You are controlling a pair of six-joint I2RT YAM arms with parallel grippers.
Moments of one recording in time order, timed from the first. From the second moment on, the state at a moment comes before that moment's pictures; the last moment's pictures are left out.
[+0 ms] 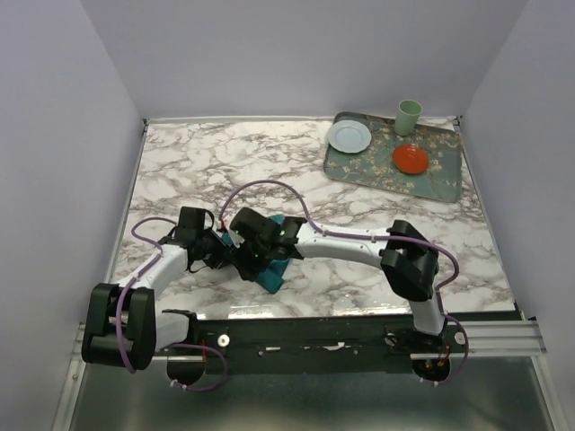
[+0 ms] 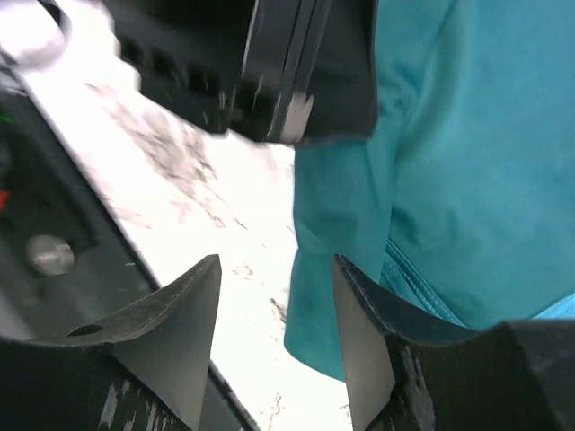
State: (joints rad) left arm -0.13 1.20 0.48 -0.33 0.32 -0.94; right arm 1.12 2.00 1.58 -0.51 -0.15 0.18
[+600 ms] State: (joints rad) left arm -0.13 1.22 0.51 -0.39 0.33 -0.98; right arm 1.24 2.03 1.48 -0.35 0.19 0.13
